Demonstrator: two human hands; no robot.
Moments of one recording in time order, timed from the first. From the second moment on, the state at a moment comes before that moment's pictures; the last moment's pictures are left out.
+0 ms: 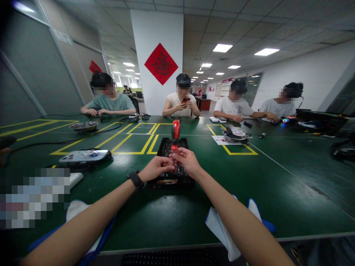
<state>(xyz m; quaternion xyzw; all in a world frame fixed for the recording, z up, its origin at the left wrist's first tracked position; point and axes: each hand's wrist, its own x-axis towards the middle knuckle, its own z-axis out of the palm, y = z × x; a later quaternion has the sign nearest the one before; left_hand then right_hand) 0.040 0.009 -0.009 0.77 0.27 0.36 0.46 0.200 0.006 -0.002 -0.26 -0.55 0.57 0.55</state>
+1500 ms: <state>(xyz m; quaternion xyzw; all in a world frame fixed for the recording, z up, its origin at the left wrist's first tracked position) 0.039 0.012 -0.011 0.78 0.25 0.34 0.47 0.200 0.004 -0.001 -0.25 -0.53 0.57 0.57</state>
